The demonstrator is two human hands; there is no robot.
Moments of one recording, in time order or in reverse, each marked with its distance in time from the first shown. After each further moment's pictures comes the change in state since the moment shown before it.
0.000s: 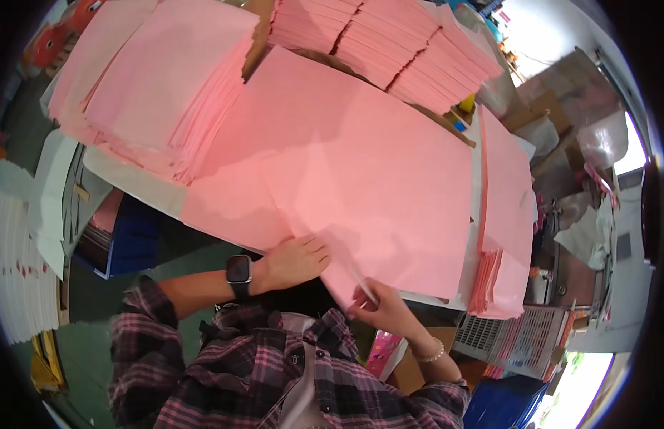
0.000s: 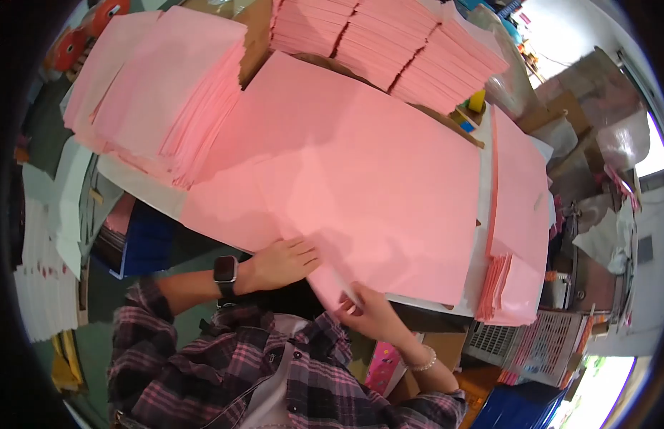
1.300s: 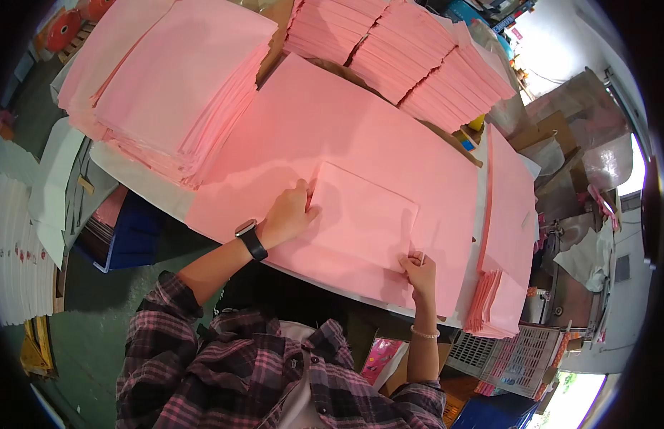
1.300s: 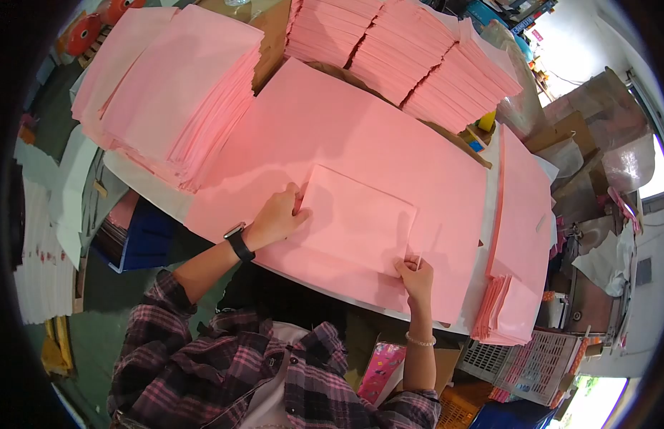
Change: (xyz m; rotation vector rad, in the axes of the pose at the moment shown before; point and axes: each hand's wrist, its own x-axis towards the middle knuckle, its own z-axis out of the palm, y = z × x) left_hand 0.030 -0.081 0.000 -0.688 0.456 -0.823; right_hand 0.063 0.107 -0.047 0.537 0.635 0.391
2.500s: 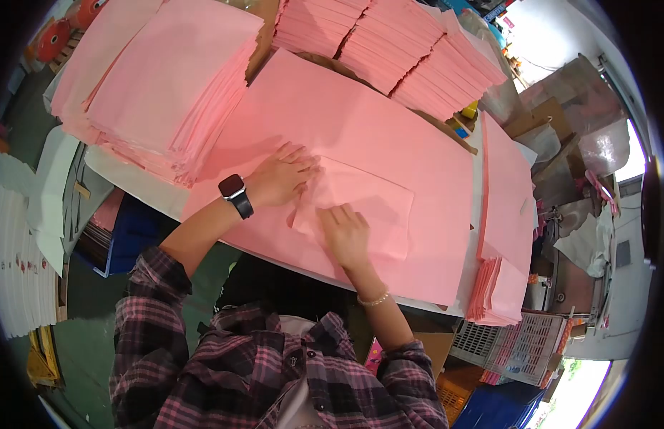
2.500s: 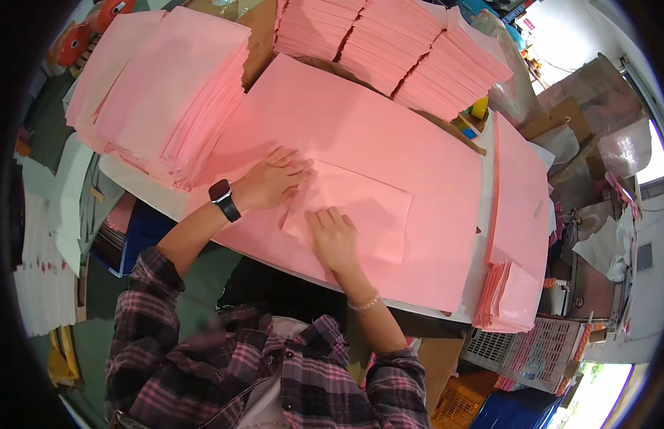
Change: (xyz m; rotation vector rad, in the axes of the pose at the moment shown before) left_hand 0.048 -0.032 -0.030 0.754 -0.204 0.663; right_hand -0.028 -0.070 0.144 -0.750 0.075 -1.297
